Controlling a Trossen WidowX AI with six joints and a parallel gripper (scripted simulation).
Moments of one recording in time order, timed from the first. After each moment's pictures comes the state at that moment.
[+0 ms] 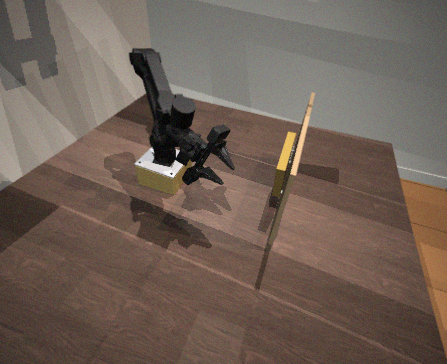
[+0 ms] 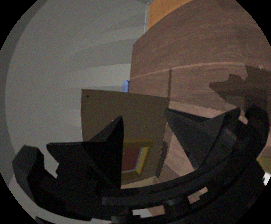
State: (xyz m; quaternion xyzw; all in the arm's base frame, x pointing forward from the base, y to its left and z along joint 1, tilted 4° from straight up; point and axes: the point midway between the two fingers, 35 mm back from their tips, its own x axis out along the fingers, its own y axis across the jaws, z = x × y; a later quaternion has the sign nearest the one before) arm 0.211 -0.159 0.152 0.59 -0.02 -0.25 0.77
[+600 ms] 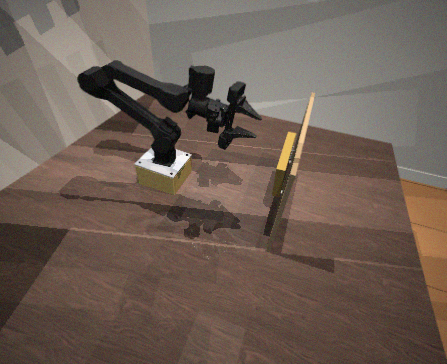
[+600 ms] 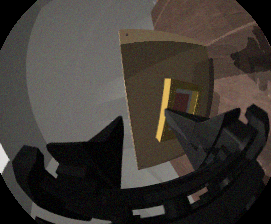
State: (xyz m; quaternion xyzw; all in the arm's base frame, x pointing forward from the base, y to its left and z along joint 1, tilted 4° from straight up) arm 0.256 -0.035 0.230 0.70 -0.07 -0.09 0.71
